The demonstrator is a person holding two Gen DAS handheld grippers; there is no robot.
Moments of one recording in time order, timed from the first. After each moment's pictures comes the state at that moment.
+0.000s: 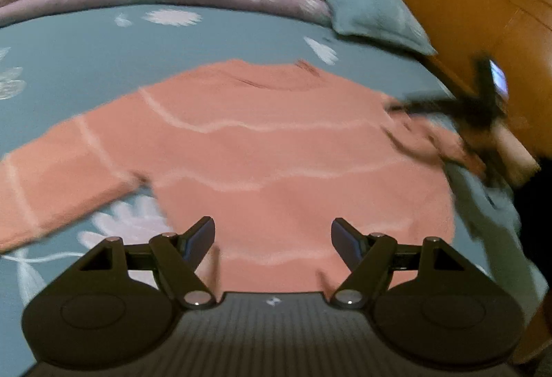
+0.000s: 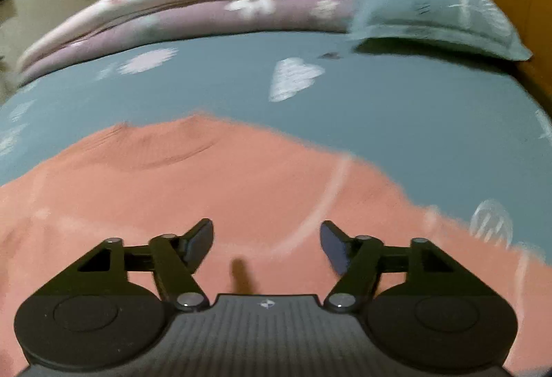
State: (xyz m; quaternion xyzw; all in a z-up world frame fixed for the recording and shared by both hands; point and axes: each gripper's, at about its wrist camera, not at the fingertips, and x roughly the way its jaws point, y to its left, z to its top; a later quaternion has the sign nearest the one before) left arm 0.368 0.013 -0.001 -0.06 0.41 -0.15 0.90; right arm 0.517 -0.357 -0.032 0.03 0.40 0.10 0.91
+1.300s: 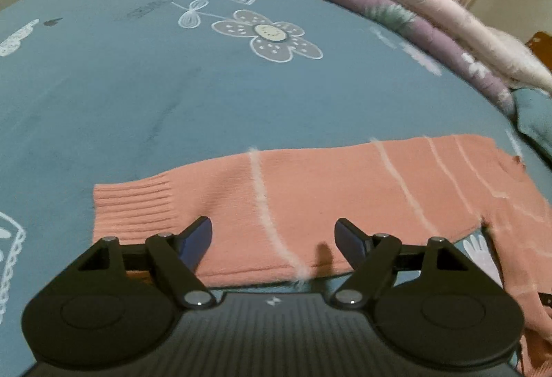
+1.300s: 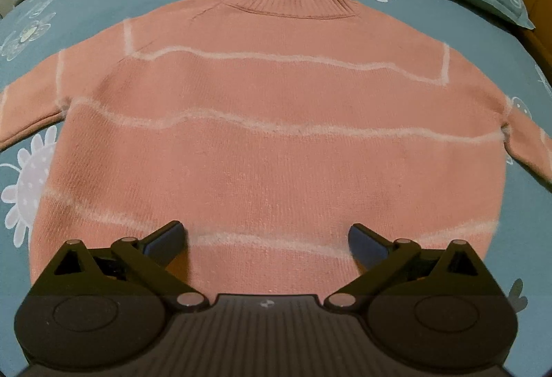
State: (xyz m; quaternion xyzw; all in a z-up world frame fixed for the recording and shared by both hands) left arm 0.363 0.314 -0.052 -0.16 0.42 0.07 0.89; right arm 0.414 -0.180 -0.056 -0.03 0.50 0.04 0.86
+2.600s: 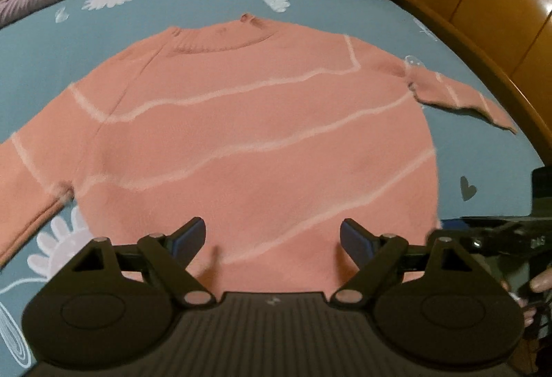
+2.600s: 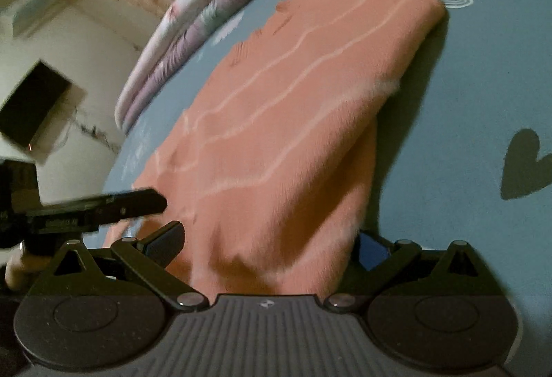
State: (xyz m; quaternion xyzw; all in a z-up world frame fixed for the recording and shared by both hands) left arm 0.393 -0.074 -0.013 0.03 0.47 -0.21 0.85; right arm 0.343 -0.358 -0.091 0.33 0.41 0.21 0.82
